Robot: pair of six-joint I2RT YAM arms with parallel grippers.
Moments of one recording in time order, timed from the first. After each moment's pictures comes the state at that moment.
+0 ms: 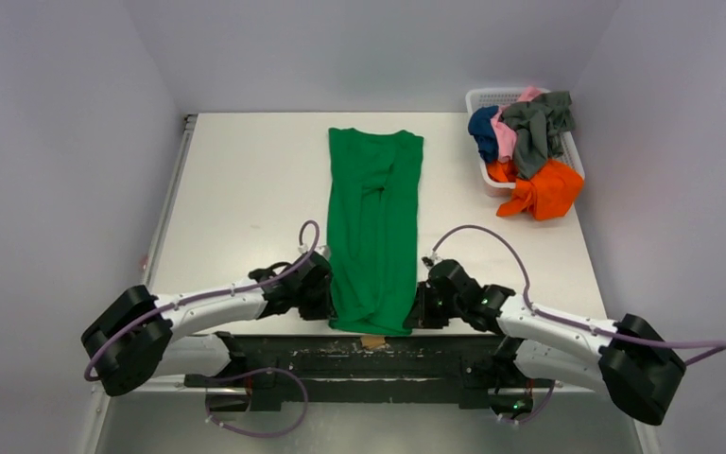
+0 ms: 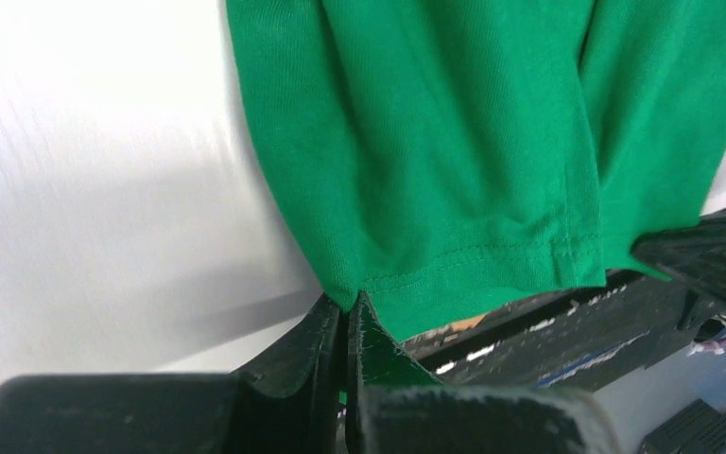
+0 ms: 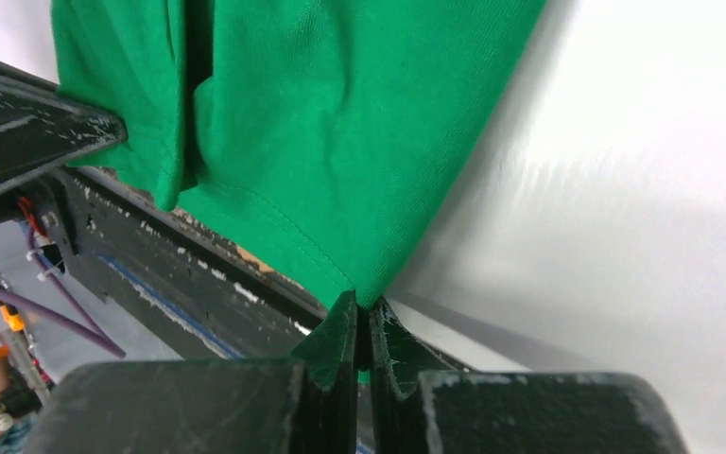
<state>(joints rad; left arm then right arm) -0.86 1.25 0.52 -0.31 0.07 -0.91 0.85 1.05 0.35 -0.21 -0.19 0.90</state>
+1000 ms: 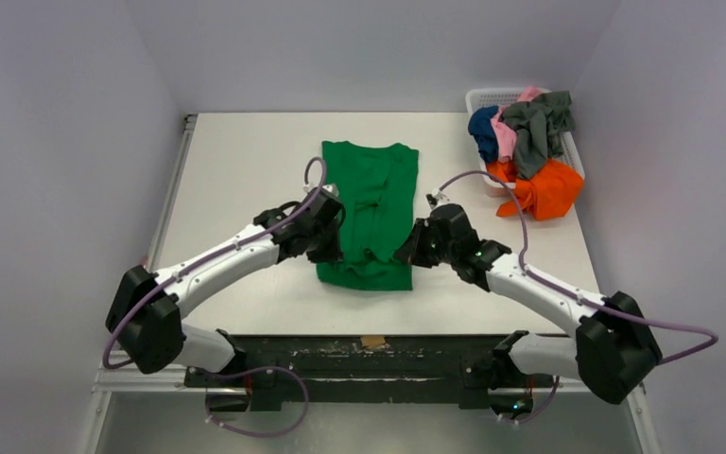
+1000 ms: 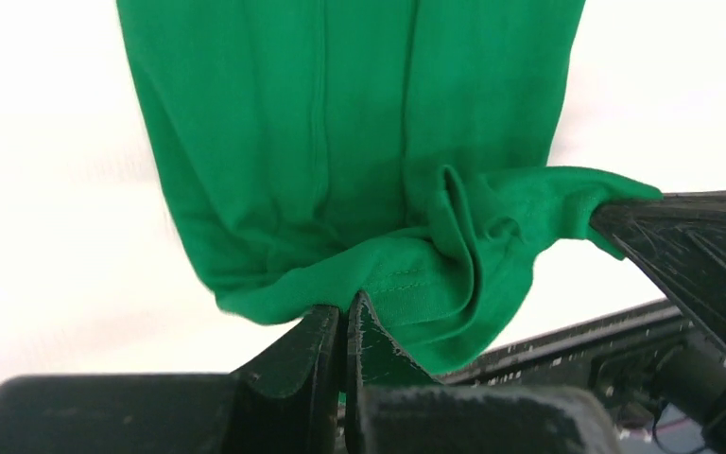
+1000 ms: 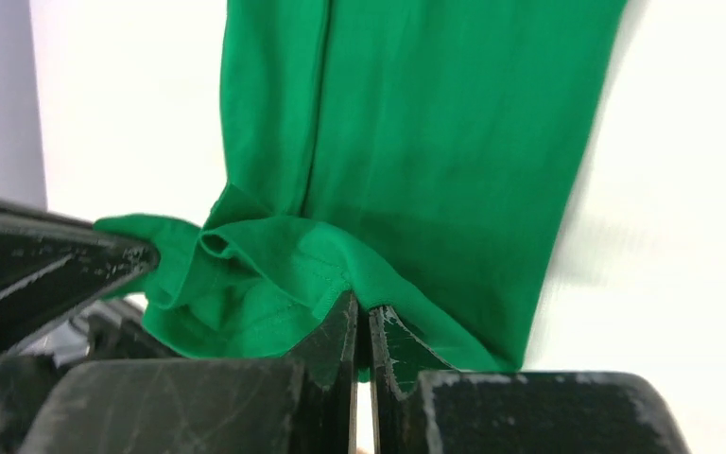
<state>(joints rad) -0.75 1.35 1.00 -0.65 -0.06 -0.79 0.65 1.16 0.63 -0.16 -0.12 0.79</state>
